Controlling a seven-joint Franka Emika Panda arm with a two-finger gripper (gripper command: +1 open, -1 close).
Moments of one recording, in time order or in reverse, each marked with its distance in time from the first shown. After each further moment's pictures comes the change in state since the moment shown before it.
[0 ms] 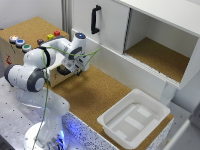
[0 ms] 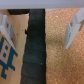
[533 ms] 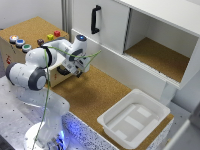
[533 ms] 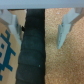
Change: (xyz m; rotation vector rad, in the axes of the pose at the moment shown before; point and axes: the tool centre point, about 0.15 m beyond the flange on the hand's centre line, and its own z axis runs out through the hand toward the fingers) arm 0.008 -0.001 0.018 0.013 -0.020 -0.016
